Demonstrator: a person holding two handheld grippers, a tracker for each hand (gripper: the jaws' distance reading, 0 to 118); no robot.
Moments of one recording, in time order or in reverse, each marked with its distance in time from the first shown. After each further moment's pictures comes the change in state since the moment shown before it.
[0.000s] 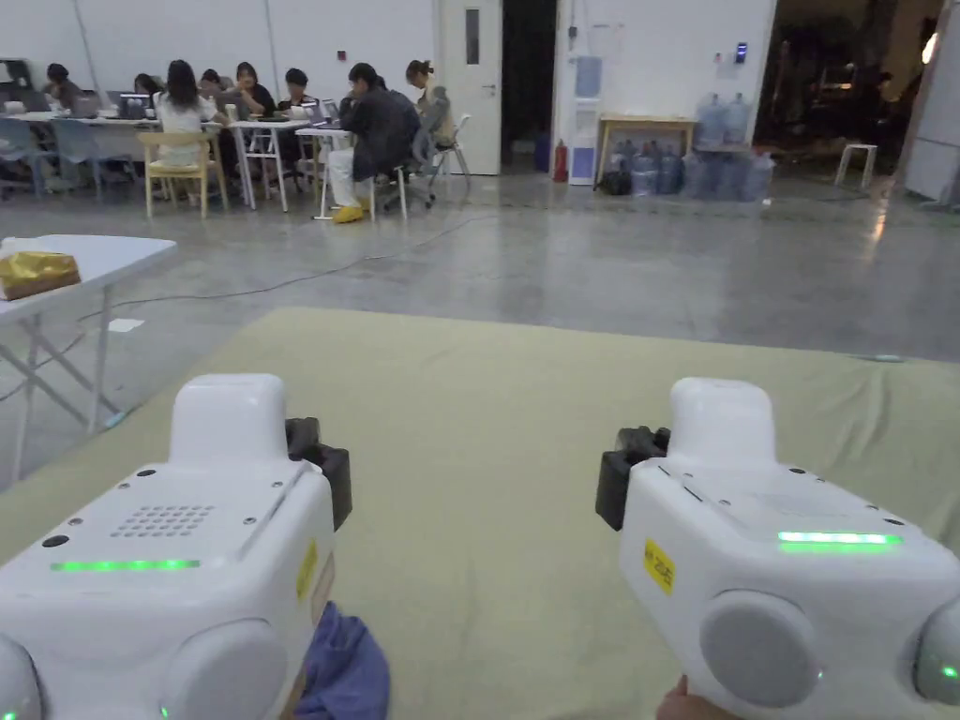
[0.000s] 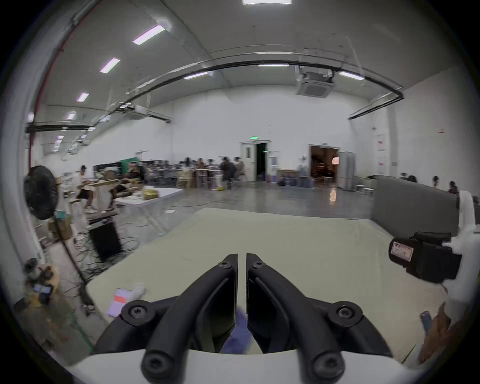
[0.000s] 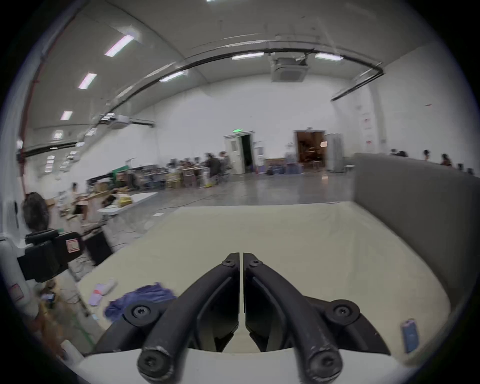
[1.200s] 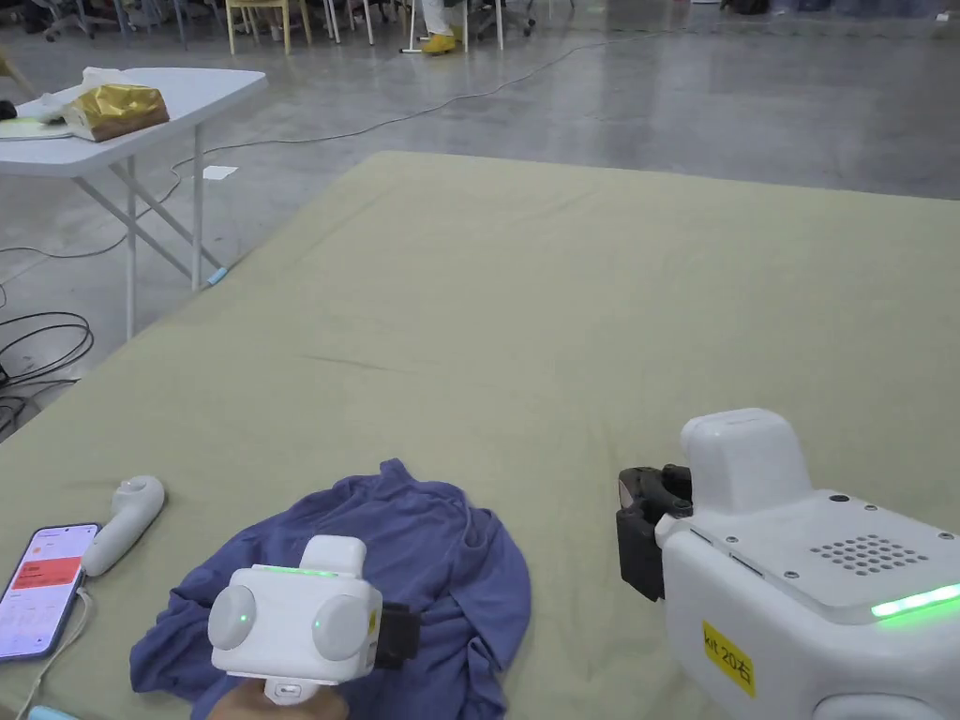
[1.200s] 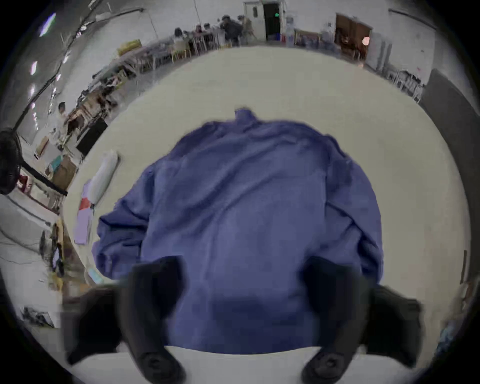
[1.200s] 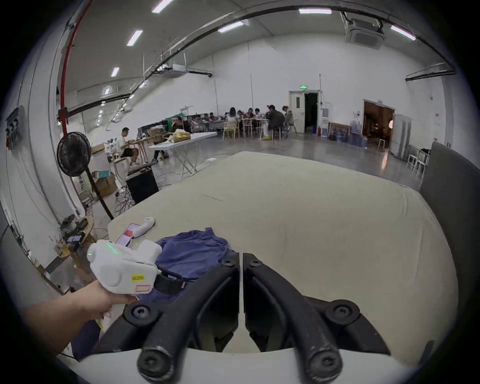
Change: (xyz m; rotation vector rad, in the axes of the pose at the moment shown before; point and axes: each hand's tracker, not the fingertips) left arm -0.104 -0.266 -0.247 -0.947 0.096 -0.103; right arm -0.047 -0.078 -0.106 -0.290 0.160 0.128
